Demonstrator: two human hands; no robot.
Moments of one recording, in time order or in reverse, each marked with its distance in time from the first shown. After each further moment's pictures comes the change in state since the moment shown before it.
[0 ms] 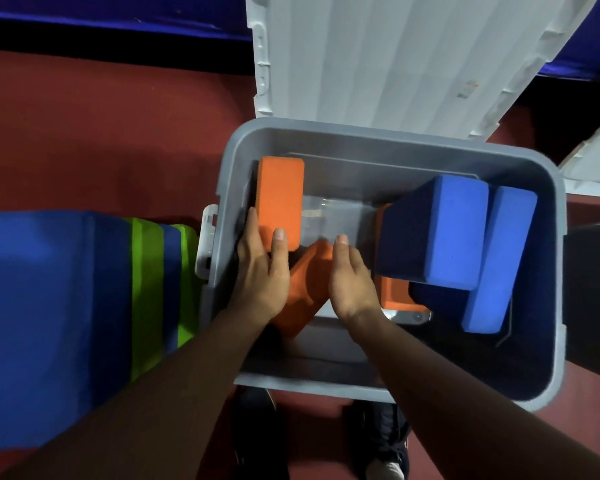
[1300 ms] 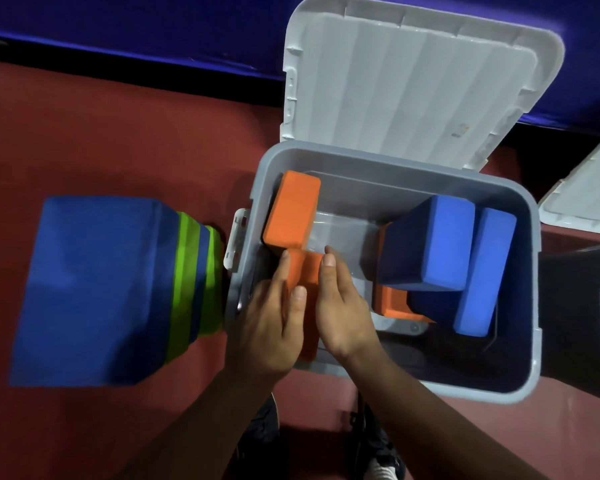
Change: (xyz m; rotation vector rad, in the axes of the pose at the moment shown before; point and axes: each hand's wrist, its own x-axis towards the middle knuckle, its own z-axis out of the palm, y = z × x) left_hand -0.104 -0.003 -0.046 0.302 0.086 0.332; right_hand -0.107 -0.025 0.006 -0.114 -0.095 -0.212
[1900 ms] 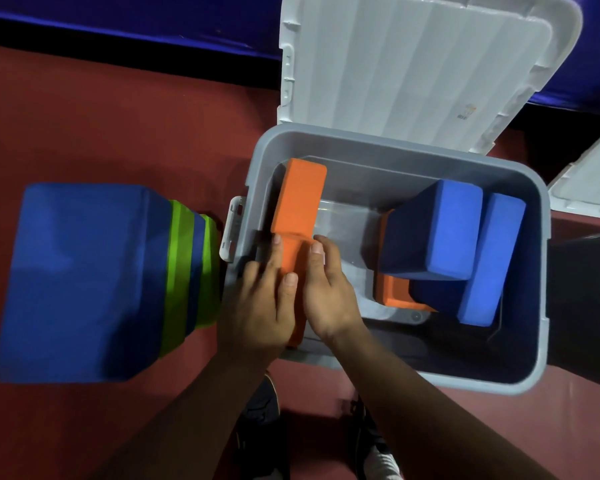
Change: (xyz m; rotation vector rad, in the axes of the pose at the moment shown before) left_hand 0.011 -0.011 0.004 0.146 0.059 0.050; right_hand 0.028 0.019 0.025 0.051 0.003 -0.002
